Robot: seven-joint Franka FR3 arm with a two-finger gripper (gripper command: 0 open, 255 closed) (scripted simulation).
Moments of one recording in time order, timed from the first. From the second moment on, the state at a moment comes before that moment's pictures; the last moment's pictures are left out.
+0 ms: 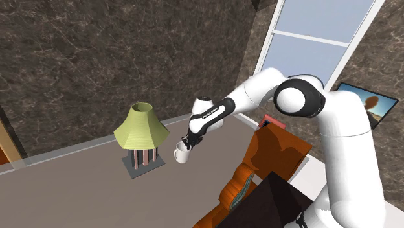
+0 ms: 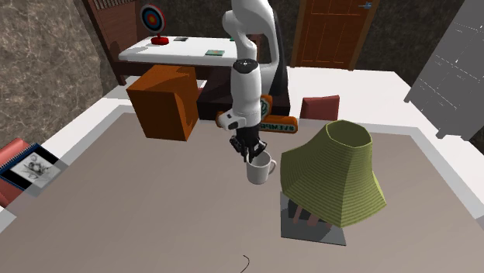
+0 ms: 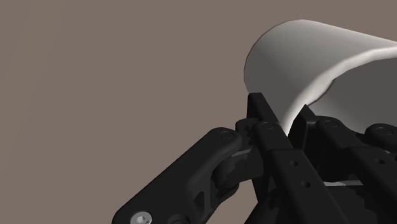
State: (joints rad) arm 0.08 0.62 0.01 -1.90 0.08 2.60 0.30
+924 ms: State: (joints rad) arm 0.08 0.48 0.00 -1.91 0.07 2.47 0.31
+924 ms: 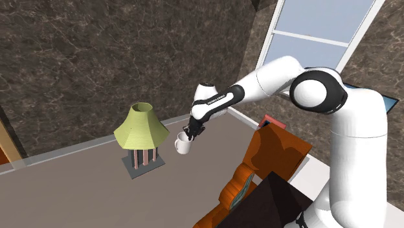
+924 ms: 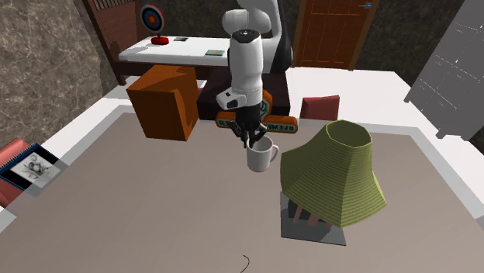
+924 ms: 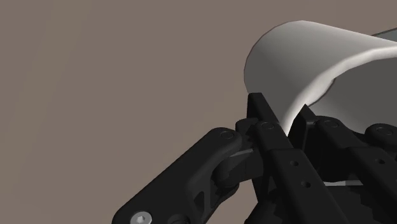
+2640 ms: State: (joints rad) arm 0.08 0.29 -0.01 -1.81 0.06 2.18 0.33
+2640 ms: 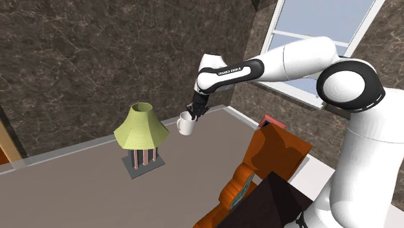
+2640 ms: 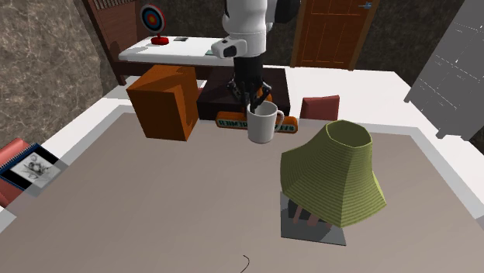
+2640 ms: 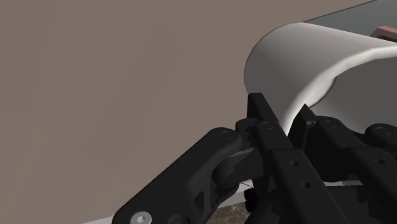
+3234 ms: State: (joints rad) arm 0.08 0.25 -0.01 -1.74 0.05 2.07 0.33
